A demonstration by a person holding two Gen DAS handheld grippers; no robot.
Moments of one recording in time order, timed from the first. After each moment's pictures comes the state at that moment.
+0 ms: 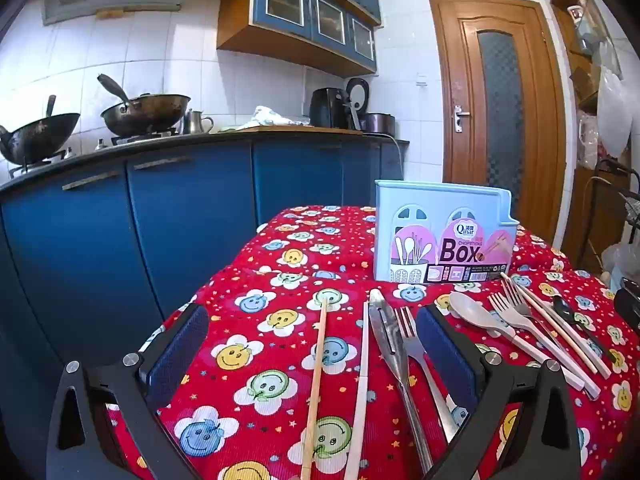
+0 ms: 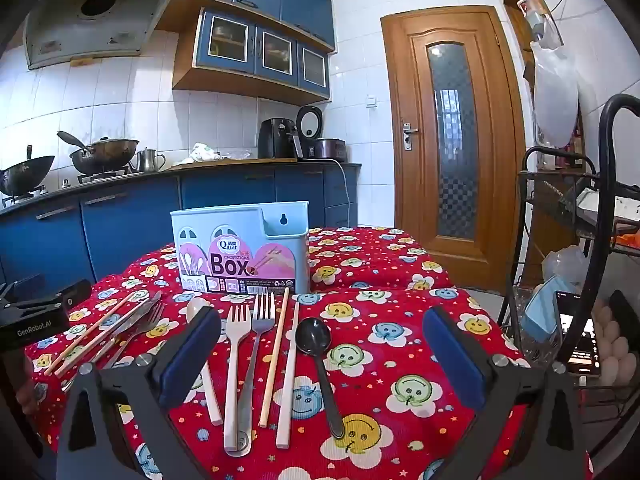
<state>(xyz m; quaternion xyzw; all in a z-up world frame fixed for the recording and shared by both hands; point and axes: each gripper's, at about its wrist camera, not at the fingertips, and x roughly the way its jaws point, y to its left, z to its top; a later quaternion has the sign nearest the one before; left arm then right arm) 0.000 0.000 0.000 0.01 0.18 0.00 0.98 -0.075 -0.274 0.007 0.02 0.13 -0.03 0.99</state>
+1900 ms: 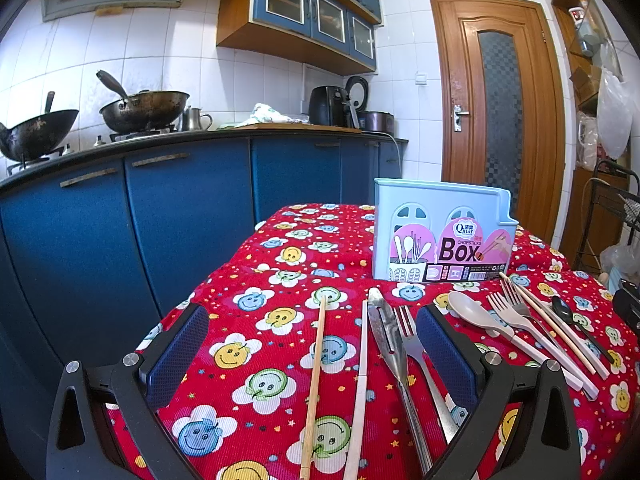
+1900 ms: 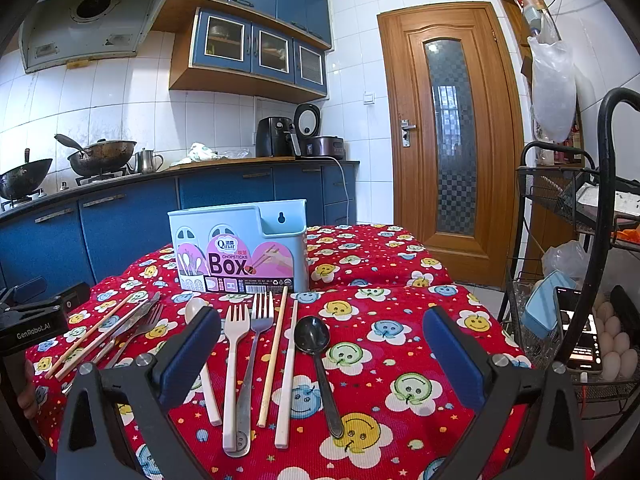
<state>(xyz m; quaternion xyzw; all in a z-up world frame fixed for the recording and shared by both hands) -0.001 -0.002 -0.001 0.01 0.17 0.00 0.98 -0.074 -0.274 0.006 0.02 0.14 -0.03 0.99</state>
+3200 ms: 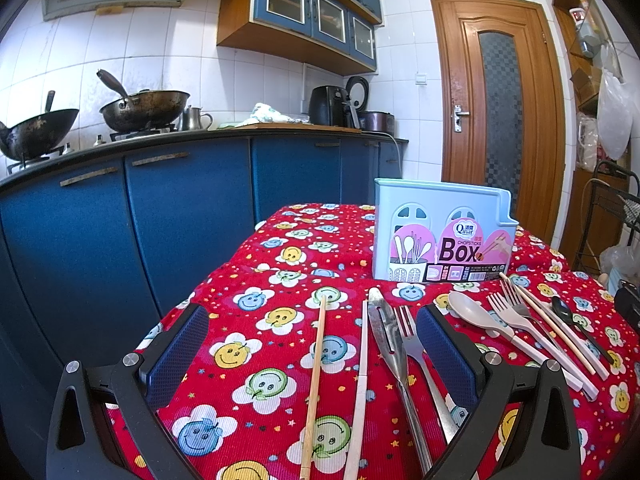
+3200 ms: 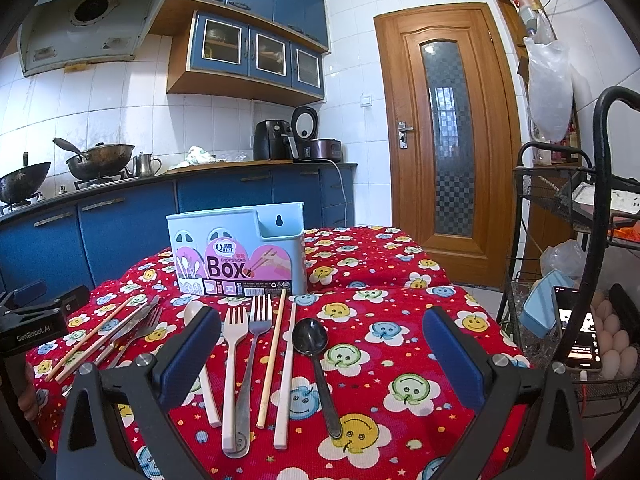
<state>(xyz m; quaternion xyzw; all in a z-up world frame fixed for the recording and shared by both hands) 0.001 -0.003 -0.002 0.01 0.18 0.00 0.98 -0.076 -0.277 0.006 0.03 0.13 -0.03 0.99</state>
